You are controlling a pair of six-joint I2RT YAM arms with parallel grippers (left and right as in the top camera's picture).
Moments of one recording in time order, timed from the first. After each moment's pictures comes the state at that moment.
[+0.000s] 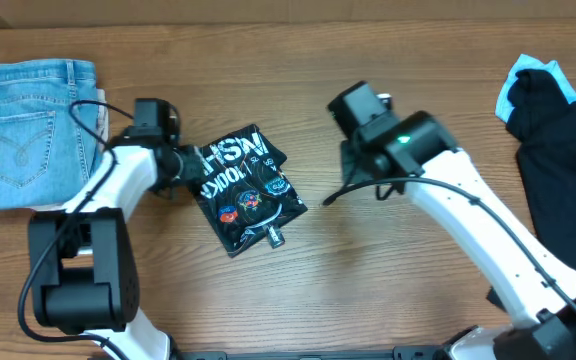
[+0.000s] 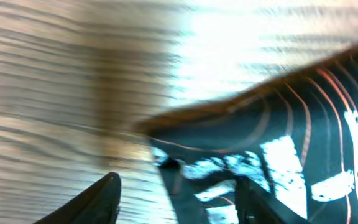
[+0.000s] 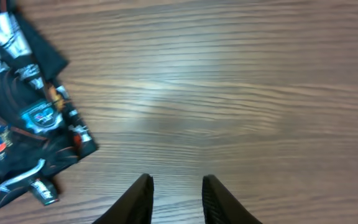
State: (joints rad) left arm 0.04 1.84 1.14 -0.57 0.09 -0.25; right arm 0.53 1.60 1.53 -1.20 0.25 0.48
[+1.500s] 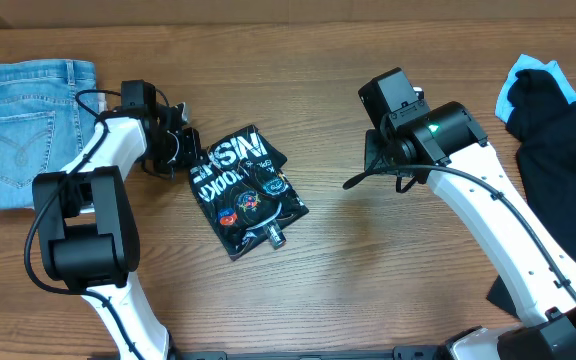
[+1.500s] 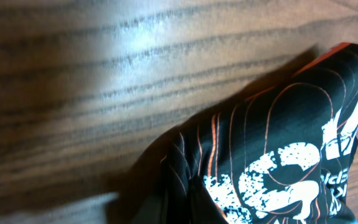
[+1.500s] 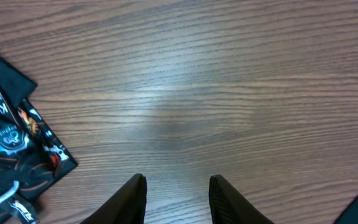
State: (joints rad) left arm 0.09 2.07 1.37 -0.70 0.45 -0.10; right arm 0.45 1.59 1.53 -1.20 0.25 0.48
